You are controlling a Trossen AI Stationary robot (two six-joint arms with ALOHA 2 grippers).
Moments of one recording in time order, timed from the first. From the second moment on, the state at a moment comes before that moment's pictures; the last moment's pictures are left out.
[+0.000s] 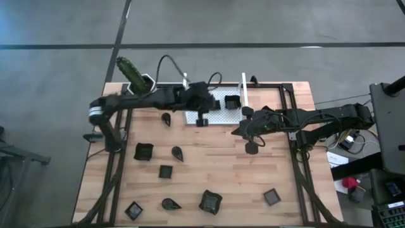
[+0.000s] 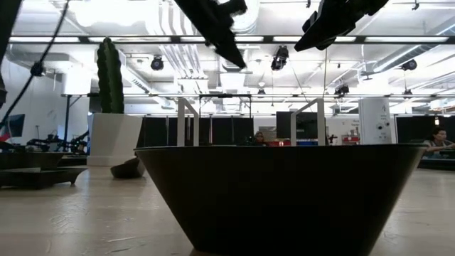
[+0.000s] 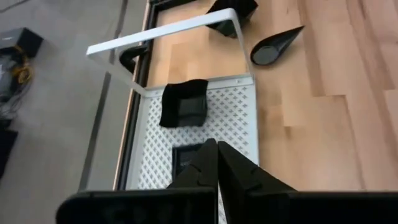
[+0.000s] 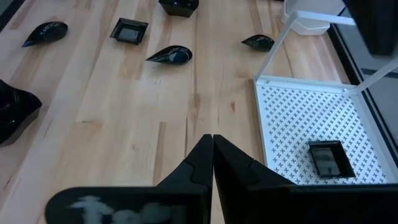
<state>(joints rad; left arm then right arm) 0.18 1.68 1.58 -0.60 -0.21 0.33 0.05 1.15 0.92 -0.43 0.08 -0.06</state>
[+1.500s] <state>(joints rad) -0.30 1.28 0.76 -0.52 -0.12 -0.14 0.05 1.15 0.92 -0.43 0.08 -0.05</state>
